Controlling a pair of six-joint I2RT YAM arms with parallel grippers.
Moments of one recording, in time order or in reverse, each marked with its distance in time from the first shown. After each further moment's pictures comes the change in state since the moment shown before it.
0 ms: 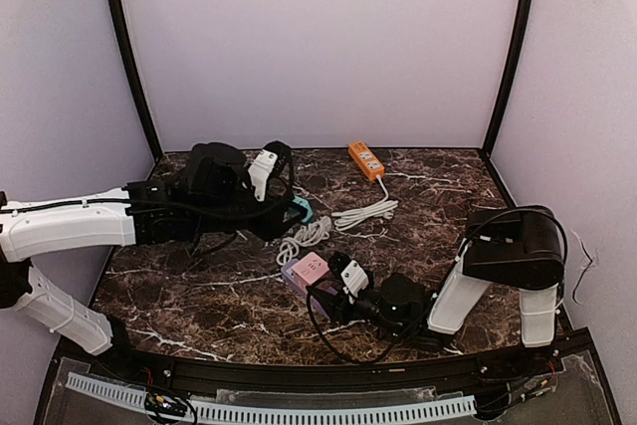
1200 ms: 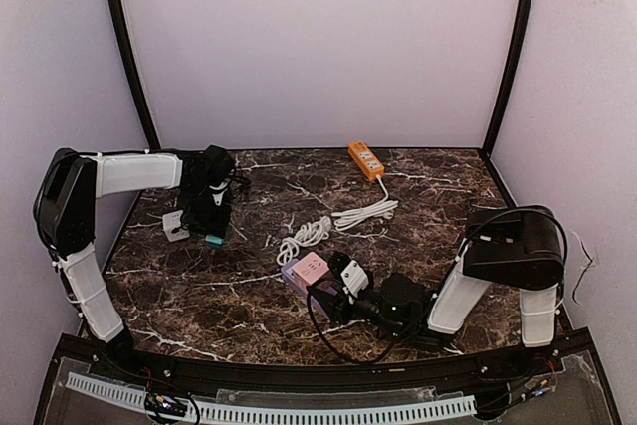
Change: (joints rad) left arm 0.557 0.459 0.234 -0.643 -0.083 -0.005; right arm 0.000 0.000 0.000 0.000 0.000 0.000
